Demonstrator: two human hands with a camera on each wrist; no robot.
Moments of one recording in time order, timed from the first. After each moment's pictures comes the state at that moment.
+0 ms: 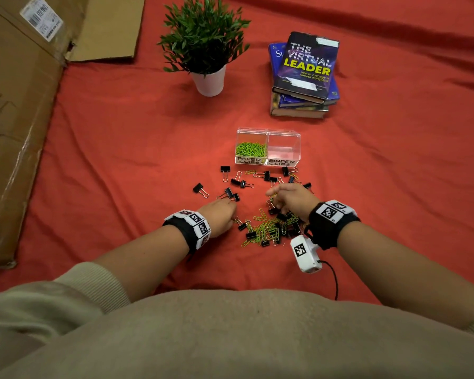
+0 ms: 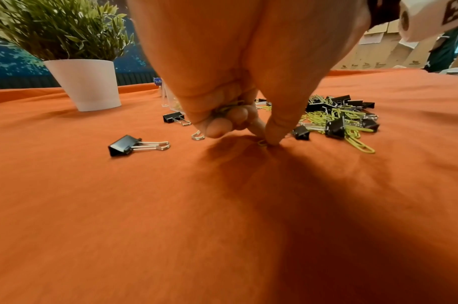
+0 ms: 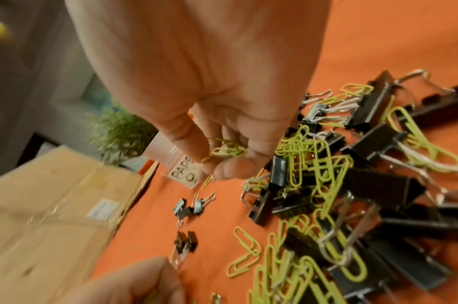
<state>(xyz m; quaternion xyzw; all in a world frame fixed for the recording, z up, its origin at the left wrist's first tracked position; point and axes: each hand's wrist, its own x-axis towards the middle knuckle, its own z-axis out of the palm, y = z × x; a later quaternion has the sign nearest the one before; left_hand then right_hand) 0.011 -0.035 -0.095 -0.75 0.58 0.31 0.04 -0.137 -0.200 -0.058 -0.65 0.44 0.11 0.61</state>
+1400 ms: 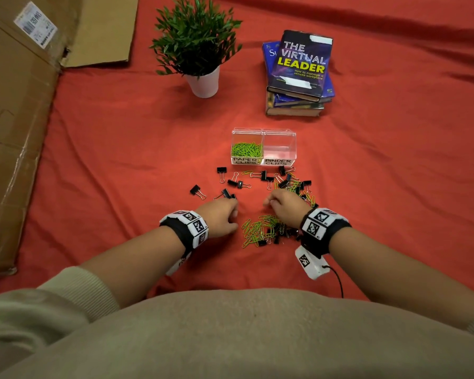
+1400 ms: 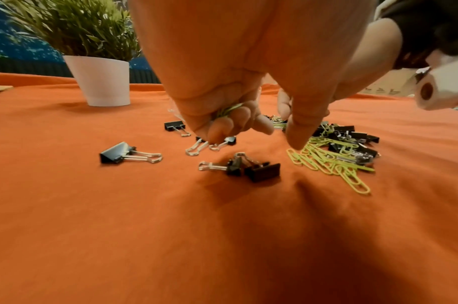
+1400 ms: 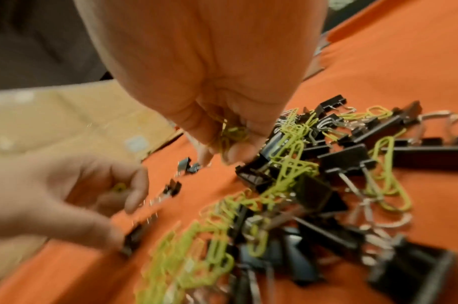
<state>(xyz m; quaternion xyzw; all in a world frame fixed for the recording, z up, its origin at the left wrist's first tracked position) 0.004 -0.040 -0.068 -0.77 0.54 0.34 -0.03 -0.143 -0.190 -0.073 -0.83 0.34 0.13 0.43</state>
